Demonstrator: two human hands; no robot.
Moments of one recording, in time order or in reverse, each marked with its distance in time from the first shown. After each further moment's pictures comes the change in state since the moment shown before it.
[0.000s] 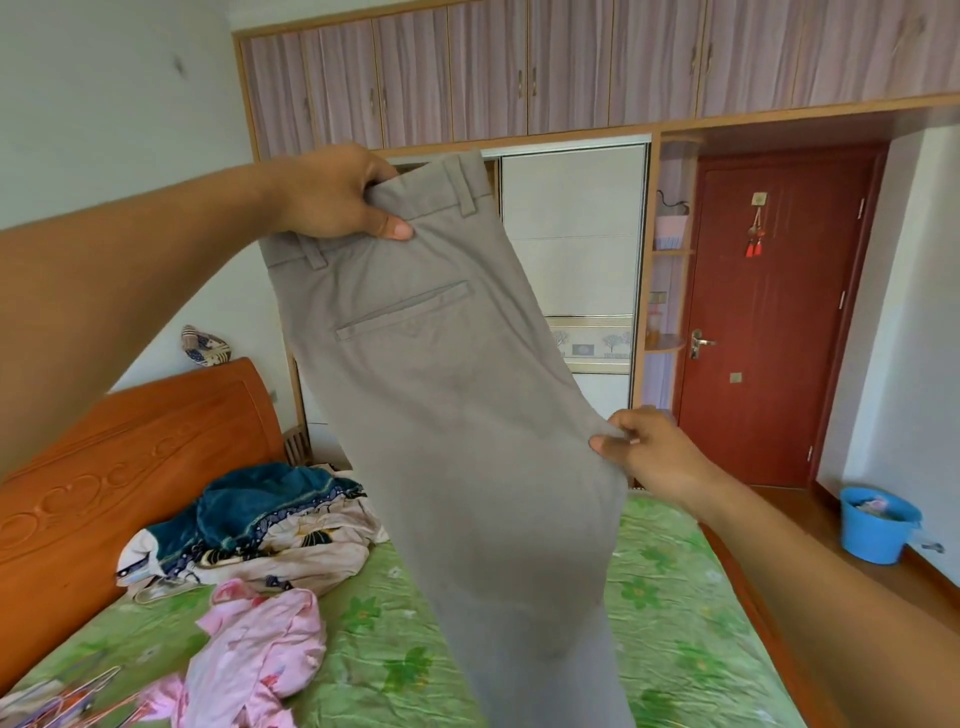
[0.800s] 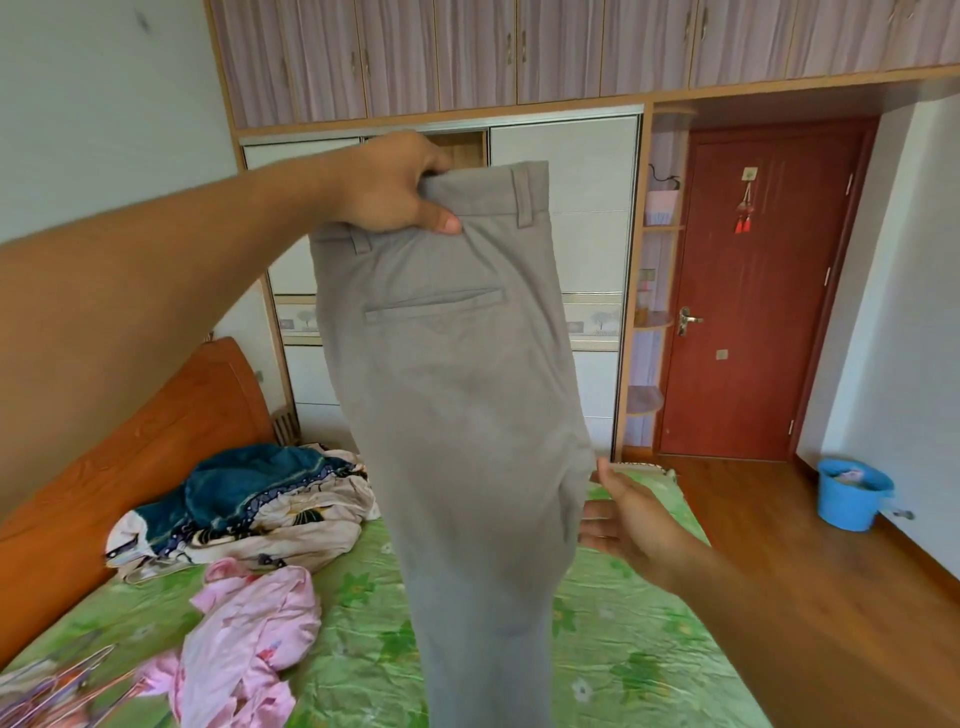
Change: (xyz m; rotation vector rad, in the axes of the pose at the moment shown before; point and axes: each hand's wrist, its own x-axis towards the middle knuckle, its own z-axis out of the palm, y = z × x) left_hand 0.023 0.030 0.040 0.075 0.034 0.168; right_hand -0.040 0.075 0.064 0.662 -0.124 0.475
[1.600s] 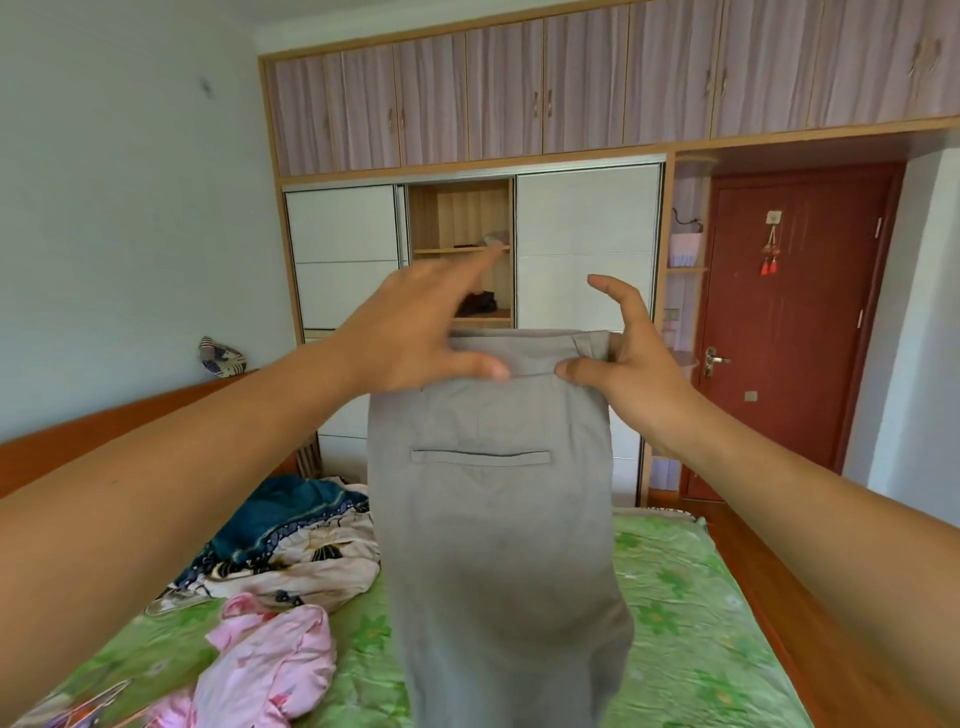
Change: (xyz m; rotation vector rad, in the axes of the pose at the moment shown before) left_hand -0.071 0.005 0.055 0.072 0.173 0.030; right_hand -0.034 -0.192 0.072 -0.293 -0.041 -0.769
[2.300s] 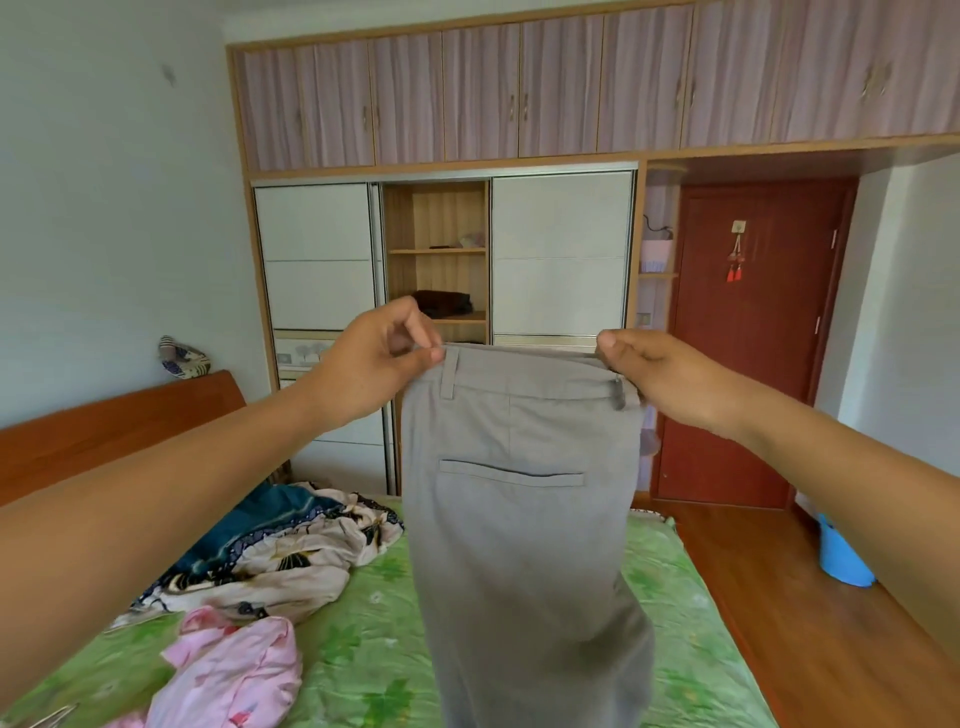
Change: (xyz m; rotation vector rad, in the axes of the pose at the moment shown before) left_hand -0.010 -0.022 0.049 -0.794 0.187 -0.105; right_hand 0.002 -0.001 -0.067 -0.514 -0.221 0.032
